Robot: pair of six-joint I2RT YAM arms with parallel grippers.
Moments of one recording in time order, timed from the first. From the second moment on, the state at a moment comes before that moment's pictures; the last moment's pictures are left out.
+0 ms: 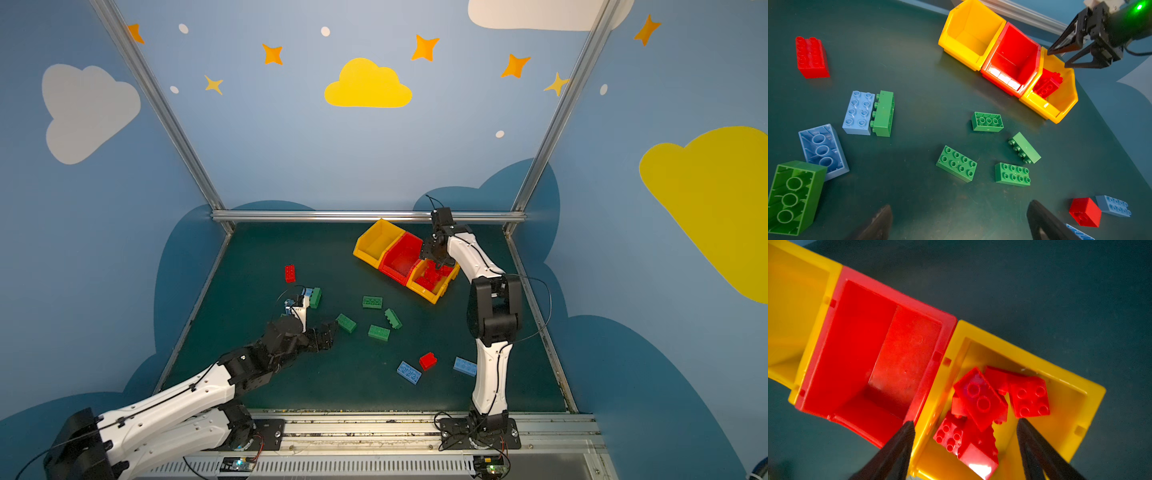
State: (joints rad) left arm -0.79 0.91 0.49 -0.16 -0.29 -0.62; right arm 0.24 2.06 1.78 -0.81 0.04 0.40
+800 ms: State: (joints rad) left arm -0.84 0.78 0.31 -0.08 -0.07 -0.72; right arm 0.59 1.26 0.73 -0.80 0.06 0.63
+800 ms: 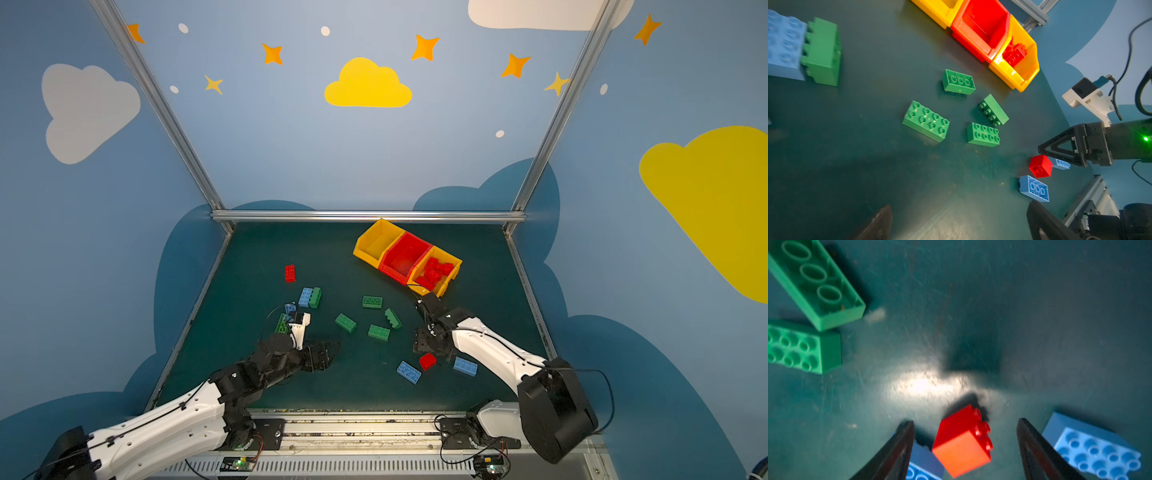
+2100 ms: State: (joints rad) left arm -0.95 0.92 0.36 -0.04 -0.17 -0.68; right arm 0.61 1.24 0.59 -0.69 0.00 0.97
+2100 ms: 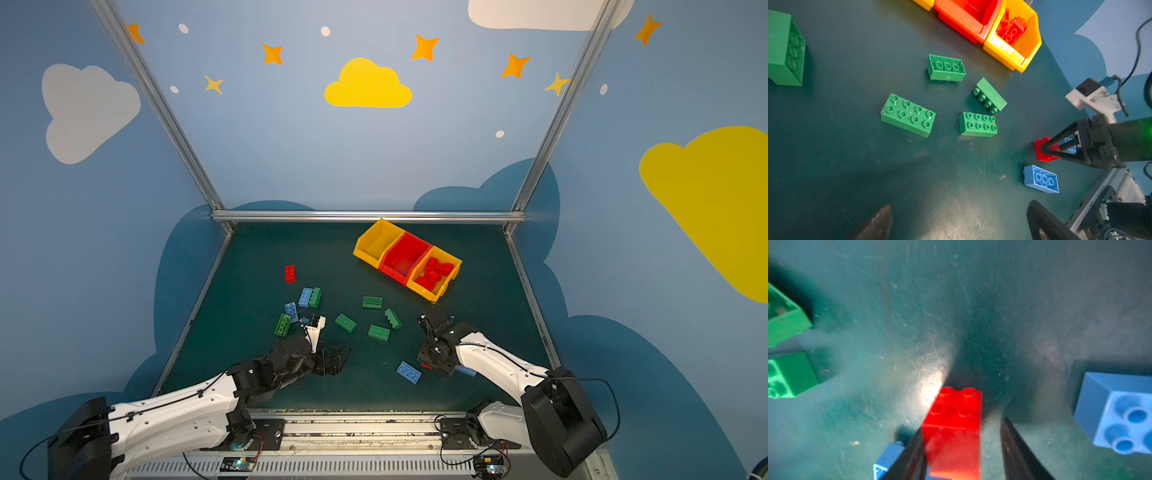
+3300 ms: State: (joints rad) left arm -0.78 0.99 0.52 -0.19 -0.25 -0.66; right arm 0.25 1.99 1.65 -0.71 0.03 0.56
